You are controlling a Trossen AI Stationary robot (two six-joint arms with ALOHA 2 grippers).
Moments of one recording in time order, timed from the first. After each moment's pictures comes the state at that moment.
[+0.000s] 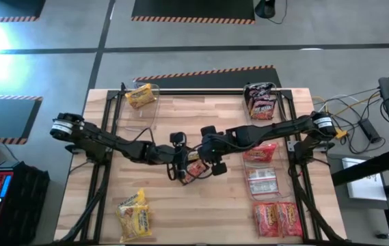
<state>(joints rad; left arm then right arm) -0.18 1.56 0.78 0.30 -0.37 0.11 0.10 1.72 1.41 -0.63 0.11 -0.30</state>
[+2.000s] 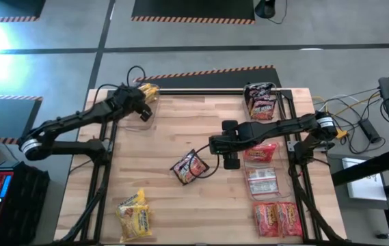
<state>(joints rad) 0.69 1.07 0.66 -0.34 -0.41 0.13 0.10 1.71 1.52 -1.17 0.26 0.02</state>
